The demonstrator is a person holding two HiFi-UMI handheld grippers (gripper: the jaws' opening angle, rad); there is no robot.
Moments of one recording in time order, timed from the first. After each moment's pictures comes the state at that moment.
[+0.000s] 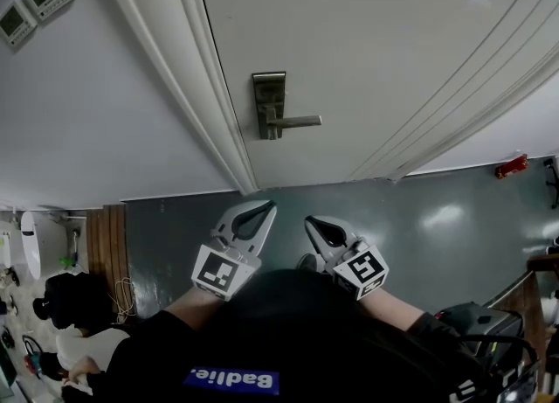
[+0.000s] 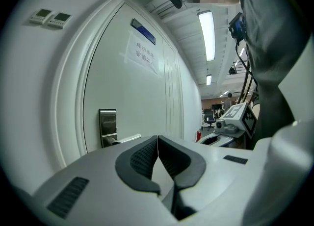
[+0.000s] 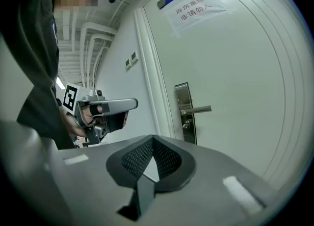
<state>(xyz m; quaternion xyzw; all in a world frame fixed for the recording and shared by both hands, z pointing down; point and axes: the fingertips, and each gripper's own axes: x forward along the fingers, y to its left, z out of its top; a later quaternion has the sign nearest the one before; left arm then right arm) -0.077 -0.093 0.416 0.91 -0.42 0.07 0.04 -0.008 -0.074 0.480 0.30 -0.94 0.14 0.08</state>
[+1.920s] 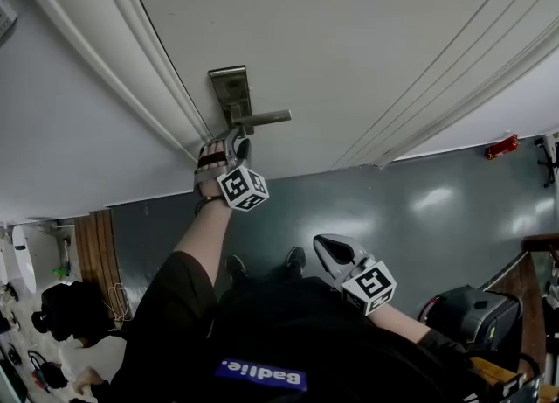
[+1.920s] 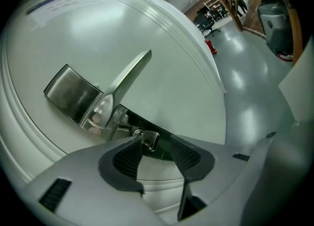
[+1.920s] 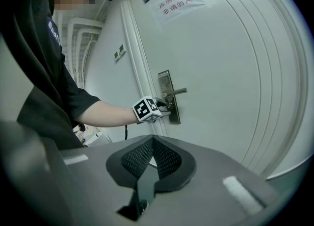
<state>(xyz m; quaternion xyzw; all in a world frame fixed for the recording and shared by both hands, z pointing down) -0.090 -0.305 0.586 0.70 -0.48 0.49 -0.21 0.072 -0.051 0.525 0.33 -0.91 0.20 0.13</state>
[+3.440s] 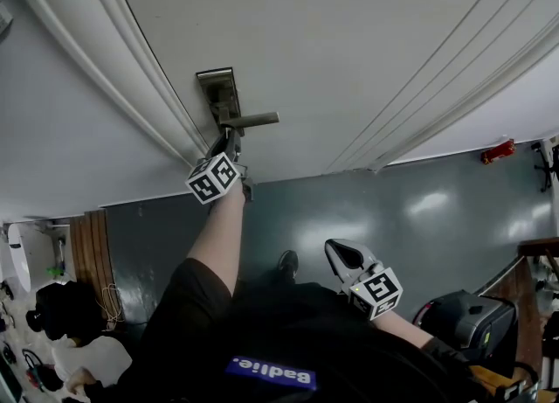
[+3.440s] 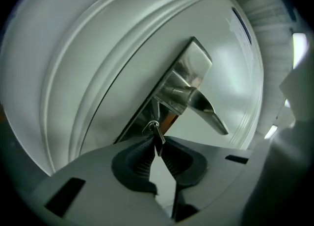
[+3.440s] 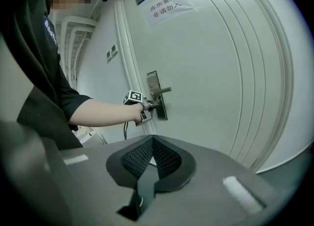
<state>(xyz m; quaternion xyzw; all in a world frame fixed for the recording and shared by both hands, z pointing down) -0.109 -0.318 0.578 0.72 -0.60 -0.10 0.33 0.133 -0.049 0.534 0.37 -0.89 0.20 0.15</state>
